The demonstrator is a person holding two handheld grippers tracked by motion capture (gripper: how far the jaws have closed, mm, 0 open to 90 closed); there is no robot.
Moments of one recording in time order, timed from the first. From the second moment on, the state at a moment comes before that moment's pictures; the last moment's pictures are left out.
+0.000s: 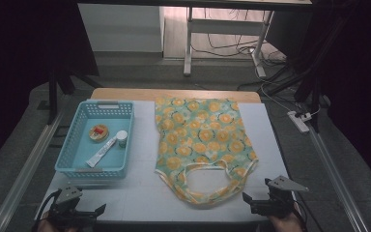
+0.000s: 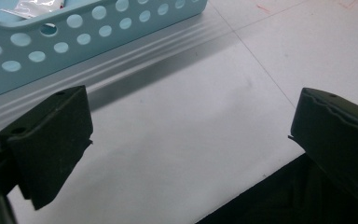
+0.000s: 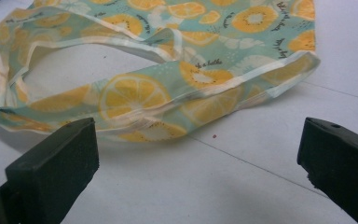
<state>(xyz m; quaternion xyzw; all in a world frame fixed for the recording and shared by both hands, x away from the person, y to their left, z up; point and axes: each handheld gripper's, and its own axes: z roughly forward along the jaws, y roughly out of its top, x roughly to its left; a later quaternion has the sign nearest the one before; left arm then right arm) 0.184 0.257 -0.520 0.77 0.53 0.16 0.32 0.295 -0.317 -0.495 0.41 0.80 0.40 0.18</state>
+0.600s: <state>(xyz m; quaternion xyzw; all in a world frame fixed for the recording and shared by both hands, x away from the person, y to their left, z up) 0.185 0.258 -0.520 0.77 0.53 0.15 0.32 0.296 -0.315 -0.496 0.40 0.81 0.40 0.17</state>
